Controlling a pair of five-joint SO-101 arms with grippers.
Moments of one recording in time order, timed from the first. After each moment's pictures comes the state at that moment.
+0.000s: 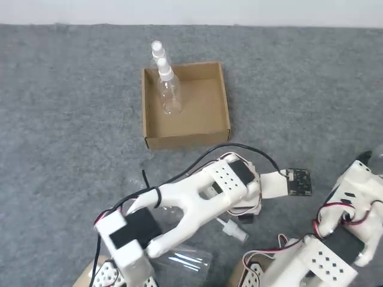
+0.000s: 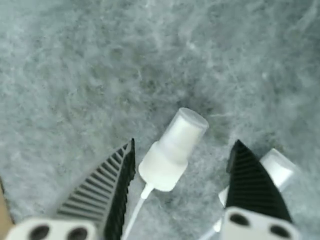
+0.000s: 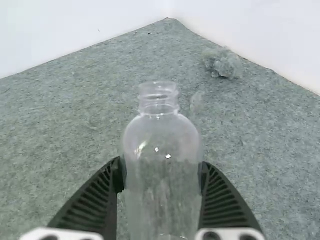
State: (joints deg) left arm 49.8 12.3 22.3 58.5 -28.6; right arm 38.3 -79.5 66.3 46.9 -0.7
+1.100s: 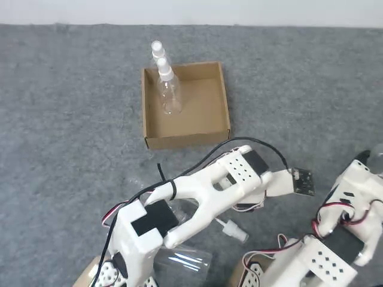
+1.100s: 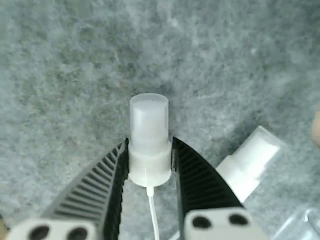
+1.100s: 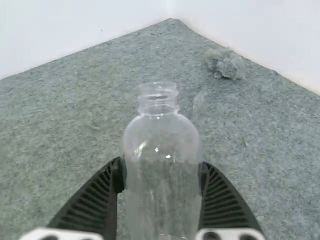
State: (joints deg) left arm 49.8 22.2 7.3 75.0 -29.8; right arm 37.6 -79.5 66.3 46.9 -0.7
